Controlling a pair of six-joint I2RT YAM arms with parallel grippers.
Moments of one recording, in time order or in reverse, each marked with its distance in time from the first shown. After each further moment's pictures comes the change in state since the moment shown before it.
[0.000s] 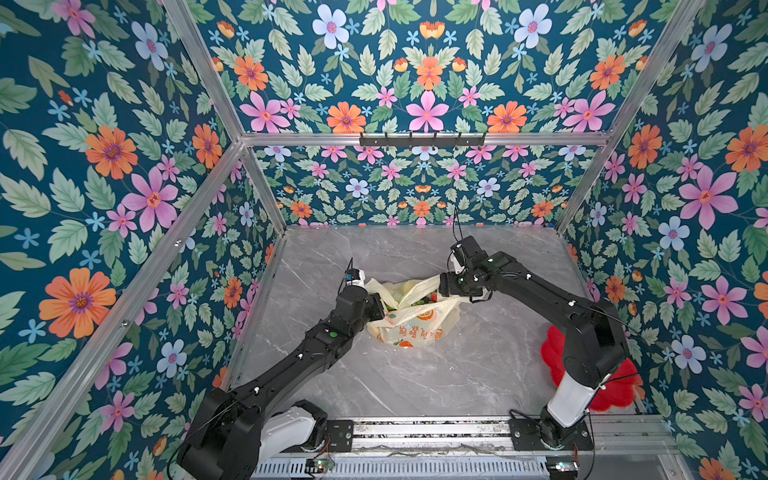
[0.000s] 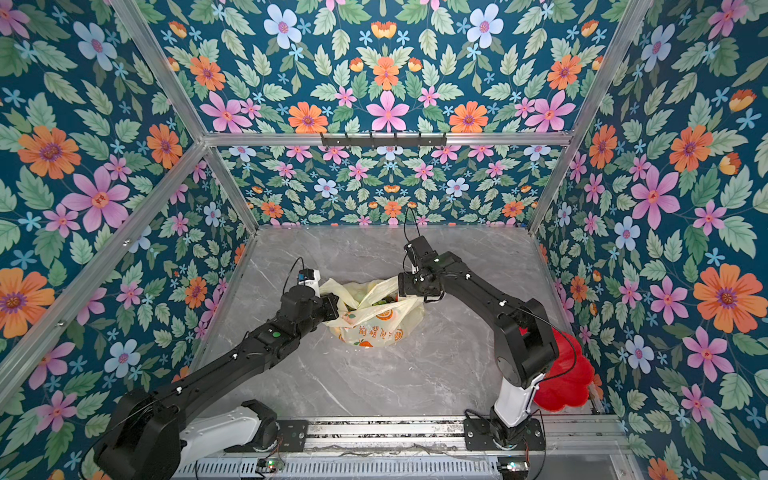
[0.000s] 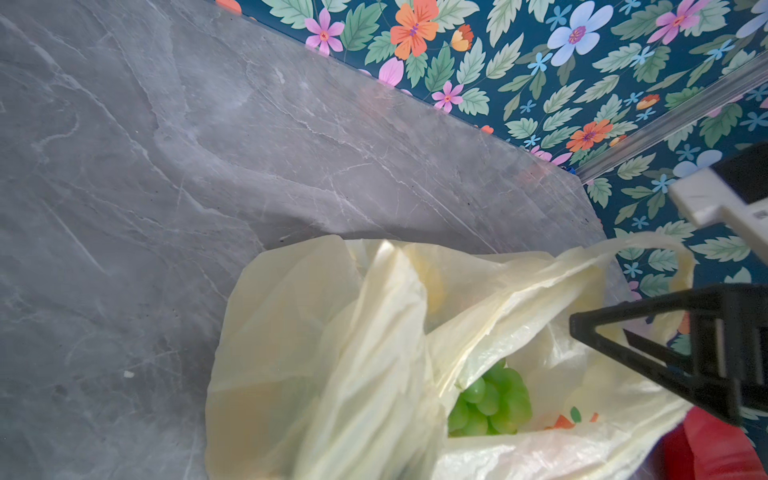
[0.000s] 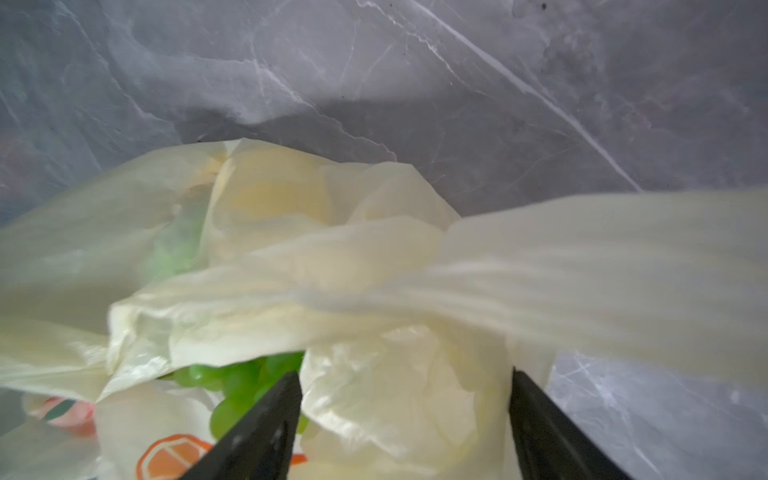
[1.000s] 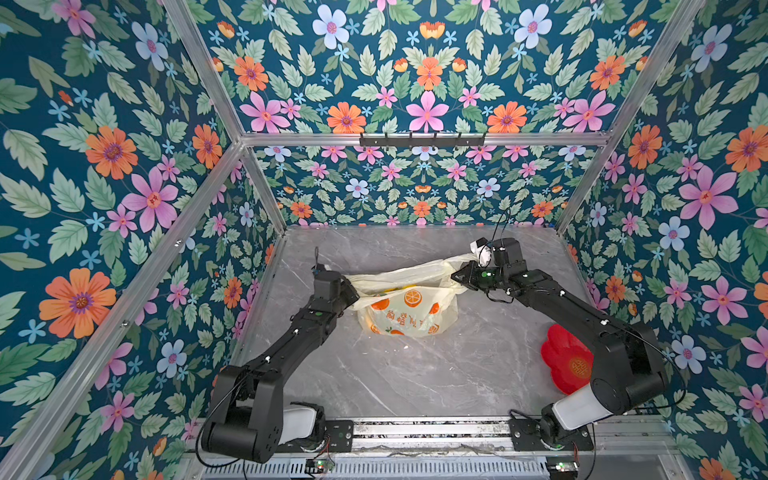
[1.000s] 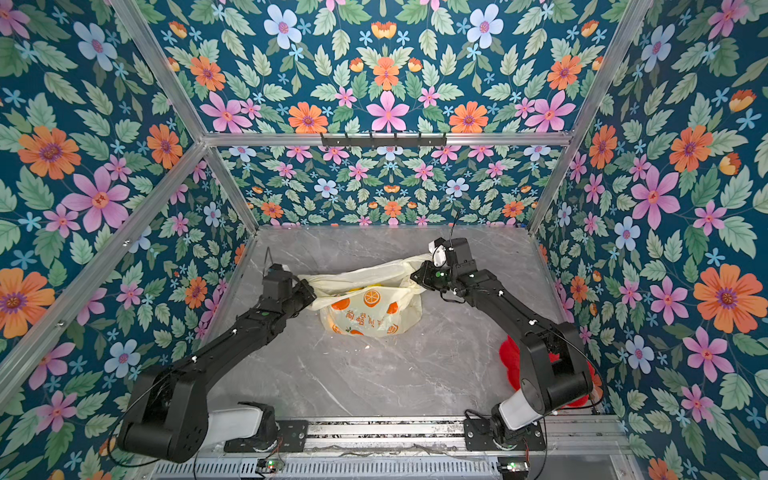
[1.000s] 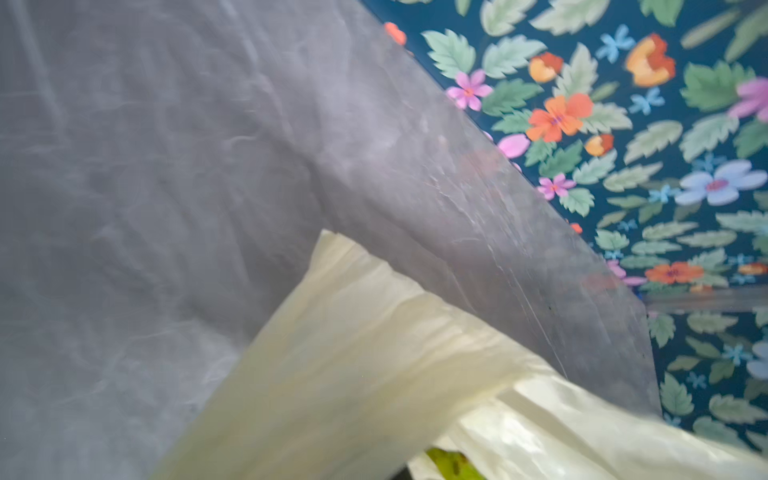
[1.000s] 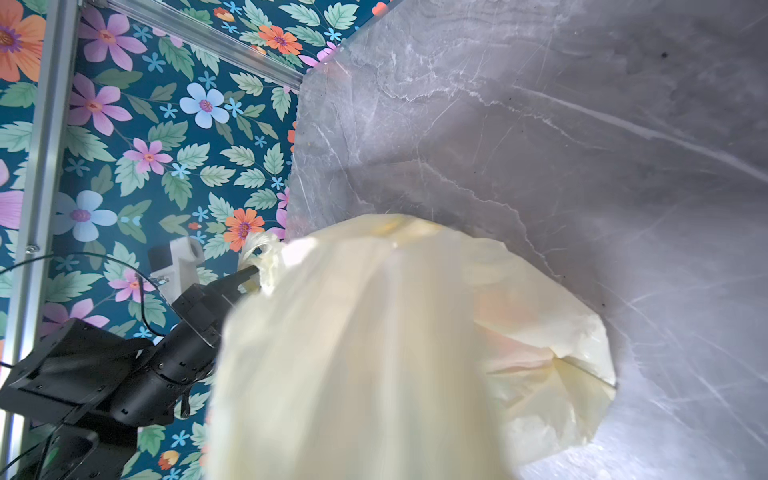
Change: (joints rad) left arm 0.229 0.201 0.158 -0.032 0.107 -0.114; right arm -0.186 -0.250 -0.345 0.543 -0.481 0.229
